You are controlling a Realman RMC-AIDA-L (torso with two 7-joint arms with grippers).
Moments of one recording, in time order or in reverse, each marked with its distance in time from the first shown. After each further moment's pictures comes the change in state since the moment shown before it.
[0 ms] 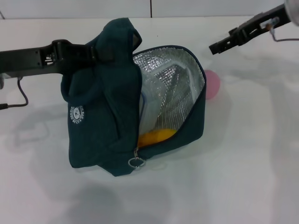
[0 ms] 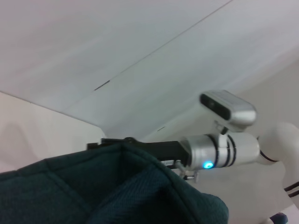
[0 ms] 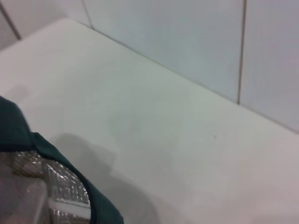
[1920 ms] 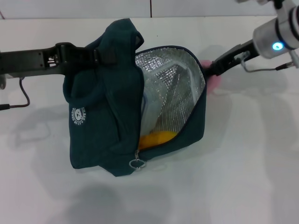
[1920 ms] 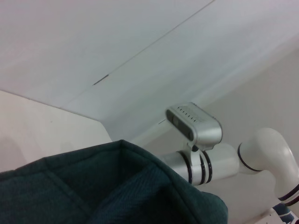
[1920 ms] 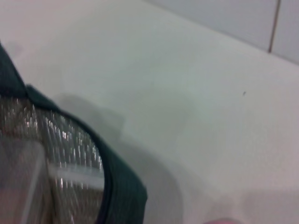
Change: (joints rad) left arm -0.009 0.002 0.012 0.000 0.012 0.000 0.022; right arm -0.003 0.067 -0.144 0.142 0.037 0.196 0.023
